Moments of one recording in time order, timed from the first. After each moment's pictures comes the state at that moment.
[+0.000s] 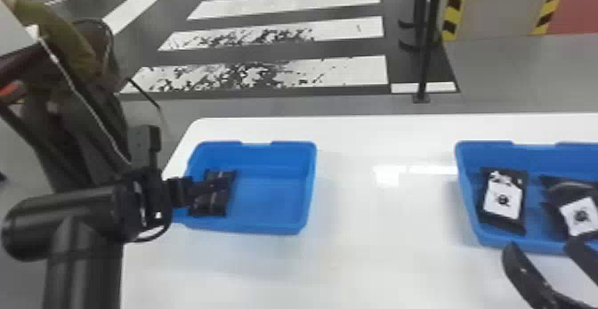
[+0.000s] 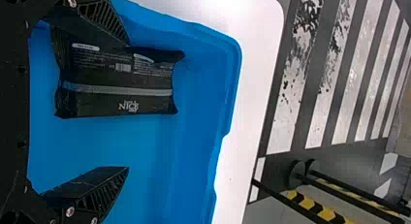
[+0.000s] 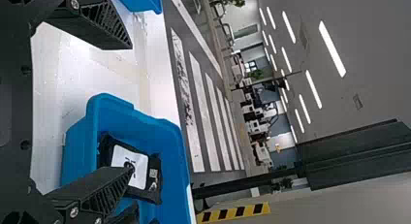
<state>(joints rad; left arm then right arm) -0.09 0.19 0.36 -1.85 0.03 1.22 -0.41 0.63 -0.02 -0.14 -2.03 -0.30 0.06 0.45</state>
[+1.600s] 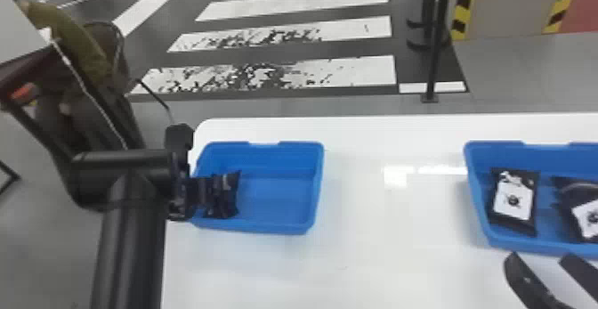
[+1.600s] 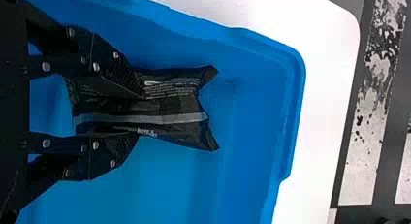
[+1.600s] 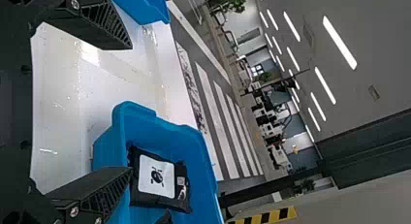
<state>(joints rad) -0.28 0.18 0.25 -1.63 -0.19 1.44 -0.37 0.62 -0.03 -0.13 -1.98 -0.38 0.12 0.48</state>
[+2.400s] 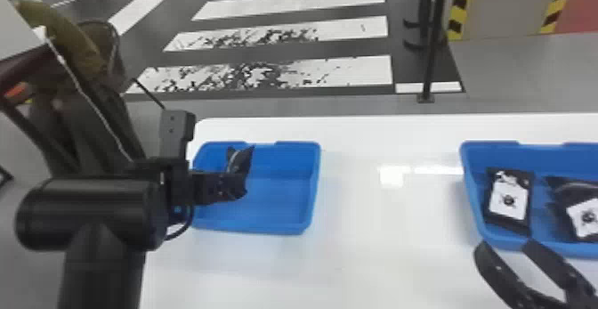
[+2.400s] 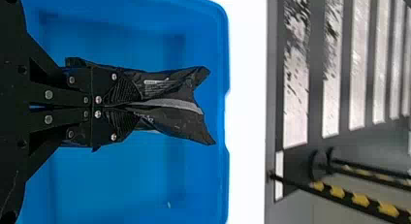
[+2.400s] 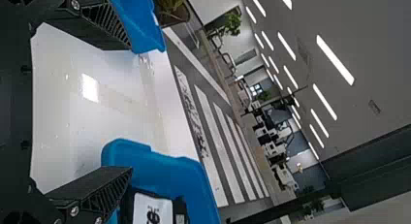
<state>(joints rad) -0.04 0.21 0.17 -2.10 -0.09 1.36 -0.42 0.58 -0.05 -0.08 -2.00 -0.44 0.18 0.51</state>
